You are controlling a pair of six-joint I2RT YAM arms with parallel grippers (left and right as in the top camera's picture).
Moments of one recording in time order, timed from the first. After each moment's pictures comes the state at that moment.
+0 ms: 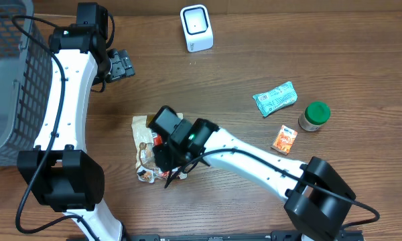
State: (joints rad) left arm -0.01 1.91 1.87 -1.25 -0.15 -0.41; right arm 0.97 1.89 1.44 -0.73 -0.25 0.57
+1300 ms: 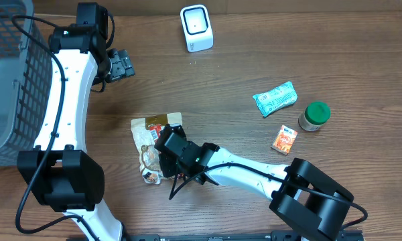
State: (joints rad) left arm -0.01 1.91 1.87 -1.25 -0.15 -0.41; right arm 1.01 1.89 1.13 -0.29 -0.06 0.73
